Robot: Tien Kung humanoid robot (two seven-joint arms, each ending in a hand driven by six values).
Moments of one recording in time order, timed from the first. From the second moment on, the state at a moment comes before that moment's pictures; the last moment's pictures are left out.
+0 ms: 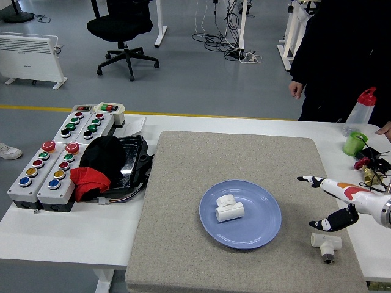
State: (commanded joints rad) left arm -0.15 0.06 -1.15 -0.19 0.66 0.34 0.20; right arm 0.66 -0.77 0.66 1.55 -1.43 0.20 -0.24
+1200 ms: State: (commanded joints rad) left arm -0.15 0.06 -1.15 -0.19 0.66 0.34 0.20; right arm 0.60 -0.79 0.60 1.50 -1.56 0.21 -0.21
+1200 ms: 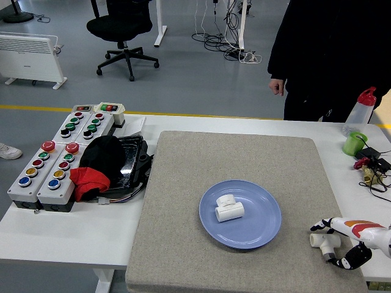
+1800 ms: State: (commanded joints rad) left arm -0.17 0.06 -1.14 -0.19 0.64 0.34 0.20; right arm 0.61 -0.78 0.58 1.47 -1.54 0.15 -0.16
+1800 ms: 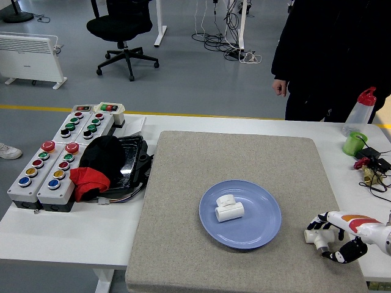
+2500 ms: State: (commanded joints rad) left arm -0.17 0.06 -1.14 -0.19 0.64 0.34 0.19; right arm 0.61 -0.70 0.77 1.48 -1.56 0.11 -0.13
